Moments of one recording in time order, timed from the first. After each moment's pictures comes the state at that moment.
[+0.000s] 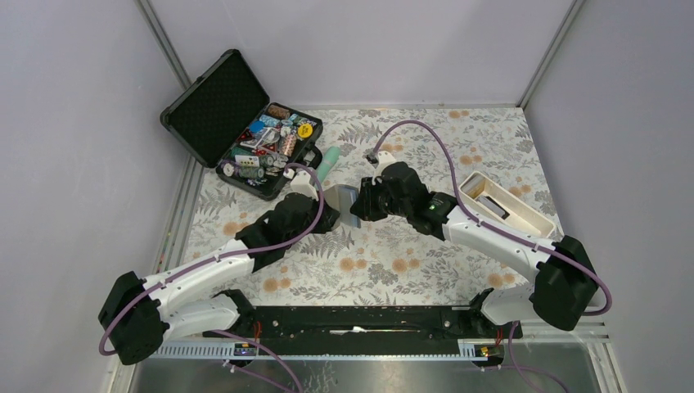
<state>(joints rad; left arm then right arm) -0.82 1.05 0.64 -0.05 -0.20 -0.69 0.82 1.36 0.98 -0.19 -0.10 0.54</state>
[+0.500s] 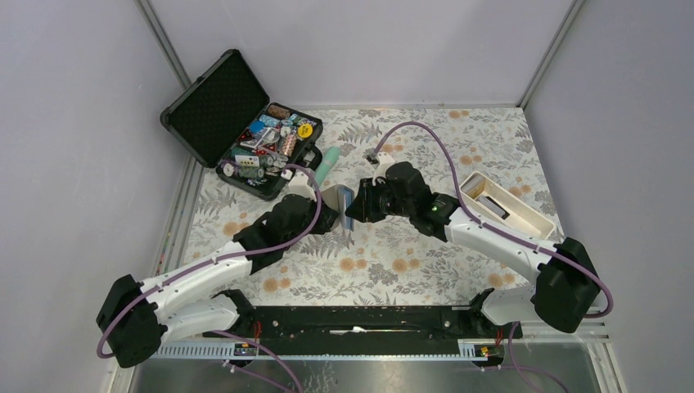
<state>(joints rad) -0.82 1.04 0.63 -0.05 -0.20 -0.69 0.80 1.35 0.95 -0.13 -0.23 0.57</state>
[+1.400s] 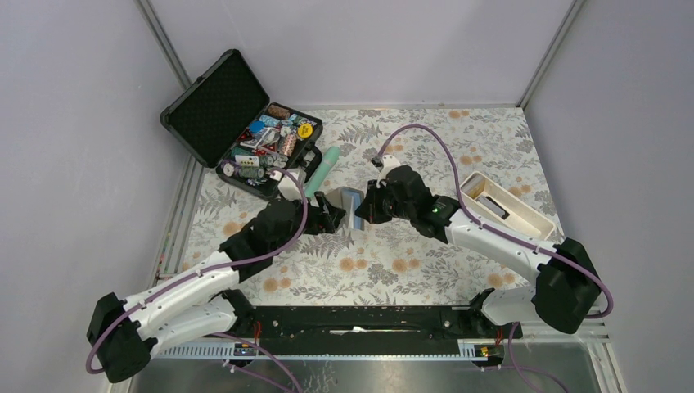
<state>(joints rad) -0.82 0.90 0.59 -0.05 -0.21 -0.65 0.80 1.34 0.92 -0.15 -0.12 0.54</state>
